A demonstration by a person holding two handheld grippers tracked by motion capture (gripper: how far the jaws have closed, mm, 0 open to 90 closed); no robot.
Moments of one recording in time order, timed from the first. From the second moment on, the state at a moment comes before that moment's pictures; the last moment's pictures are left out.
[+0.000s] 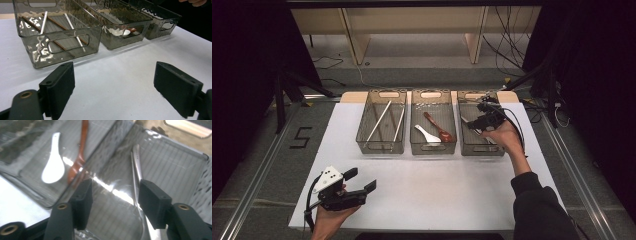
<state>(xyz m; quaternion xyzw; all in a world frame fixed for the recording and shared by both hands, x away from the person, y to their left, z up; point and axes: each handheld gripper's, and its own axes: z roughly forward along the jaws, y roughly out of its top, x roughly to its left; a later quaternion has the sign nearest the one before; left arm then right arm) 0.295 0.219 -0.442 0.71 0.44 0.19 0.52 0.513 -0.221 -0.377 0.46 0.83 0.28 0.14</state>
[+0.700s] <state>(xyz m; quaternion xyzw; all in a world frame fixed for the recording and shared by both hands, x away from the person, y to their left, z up) 0.296 0.217 -0.443 0.72 0.43 0.19 0.51 0.438 -0.215 -0.377 0.42 0.81 0.39 0.16</state>
